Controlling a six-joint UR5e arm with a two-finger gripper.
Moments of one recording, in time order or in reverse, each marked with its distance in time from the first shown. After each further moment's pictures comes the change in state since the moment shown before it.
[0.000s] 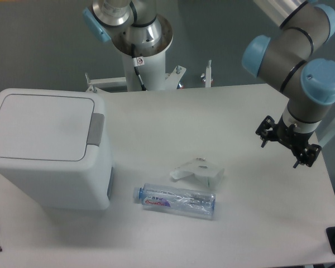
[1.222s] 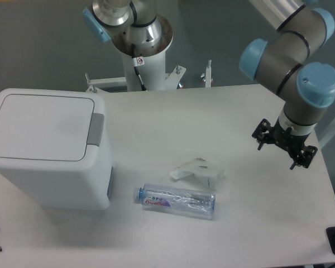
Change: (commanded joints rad) arm -0.003 0.028 -0.103 0.121 -0.017 -0.089
